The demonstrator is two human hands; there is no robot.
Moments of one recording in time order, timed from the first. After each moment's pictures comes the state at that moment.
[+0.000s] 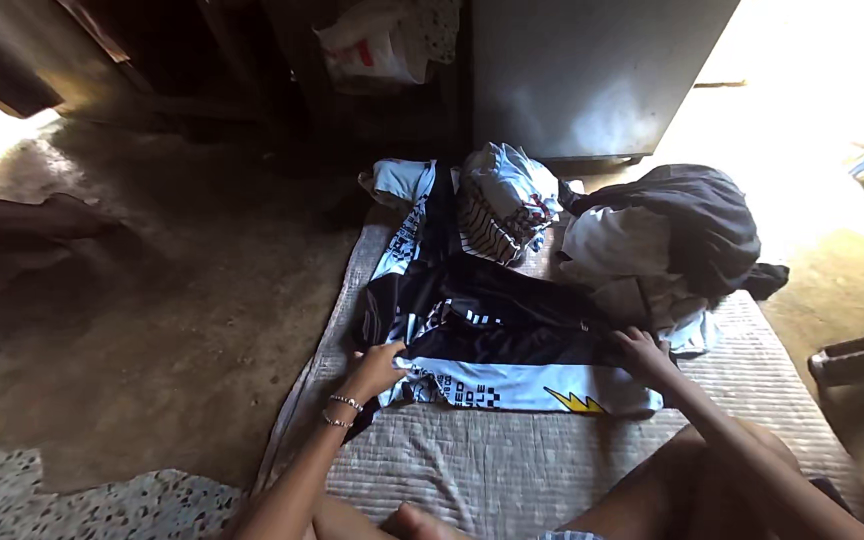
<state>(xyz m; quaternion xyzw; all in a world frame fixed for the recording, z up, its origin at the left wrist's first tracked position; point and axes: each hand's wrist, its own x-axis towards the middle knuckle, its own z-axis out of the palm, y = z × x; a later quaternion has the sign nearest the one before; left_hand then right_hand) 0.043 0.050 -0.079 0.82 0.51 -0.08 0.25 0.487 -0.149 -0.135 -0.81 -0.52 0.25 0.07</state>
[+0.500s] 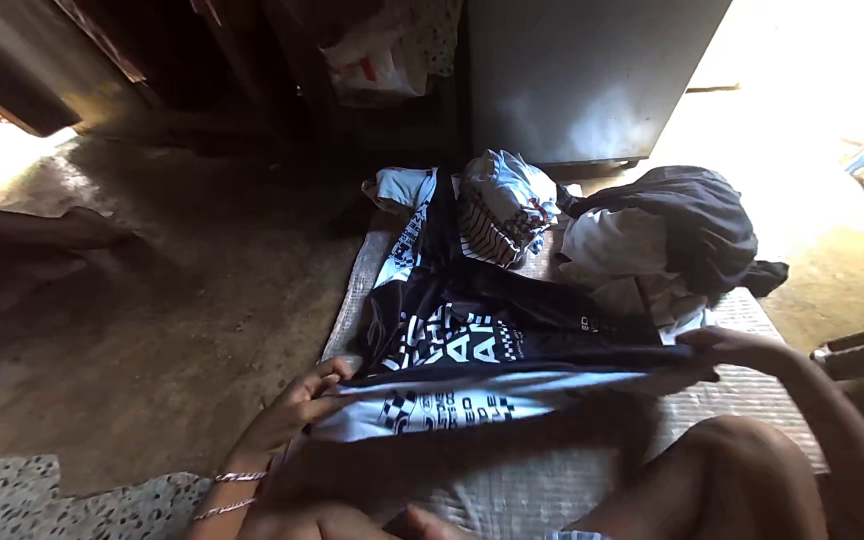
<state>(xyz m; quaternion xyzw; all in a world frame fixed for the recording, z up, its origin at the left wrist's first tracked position) -0.049 0.003 -0.012 0.73 0.37 0.25 0.52 0.584 -0.192 -0.078 -0.68 -0.52 0.48 0.20</state>
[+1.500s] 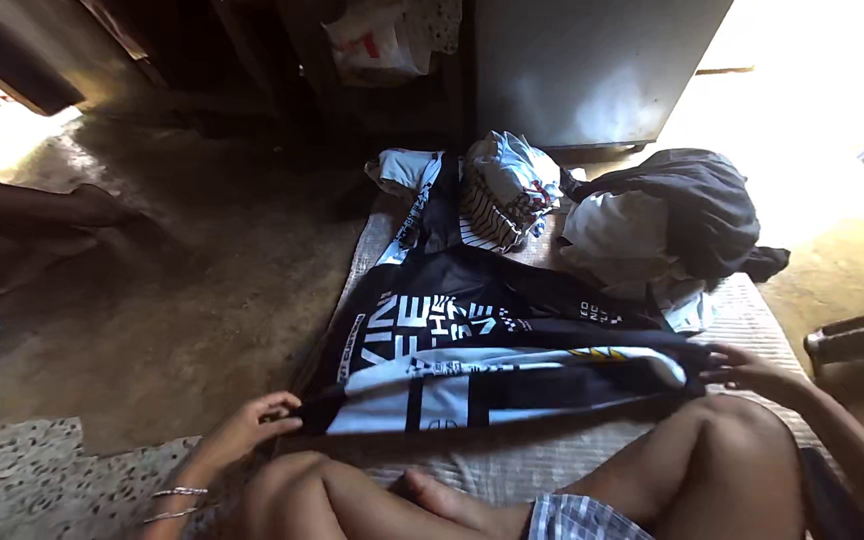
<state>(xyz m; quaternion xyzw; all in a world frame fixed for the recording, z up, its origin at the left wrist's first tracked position) -0.160 -0.014 -0.046 0.75 0.55 0.04 0.37 0.585 -0.273 -0.131 -0.76 -0.33 0.47 0.30</state>
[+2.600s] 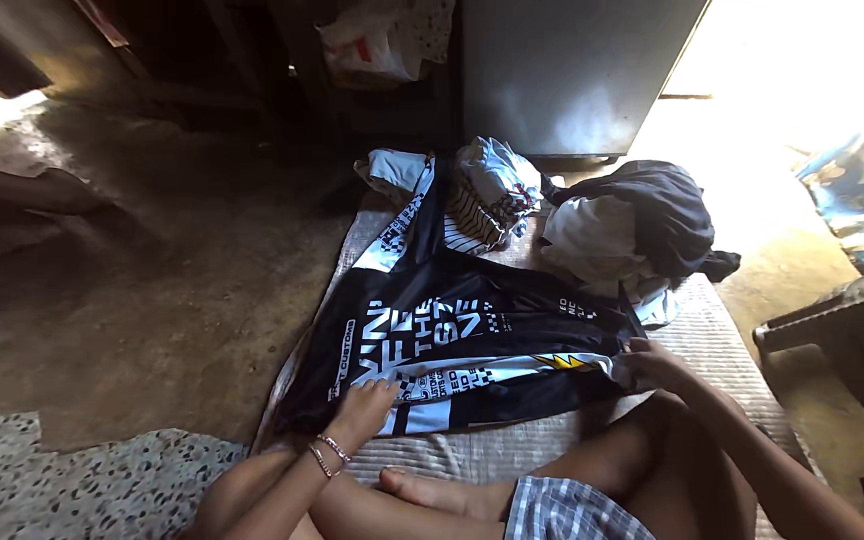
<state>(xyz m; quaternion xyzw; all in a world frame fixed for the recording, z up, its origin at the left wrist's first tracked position) 0.014 -0.069 -0.085 0.86 0.42 -0.27 0.11 0.491 -0.231 -0.123 -0.79 -0.29 0.44 0.32</state>
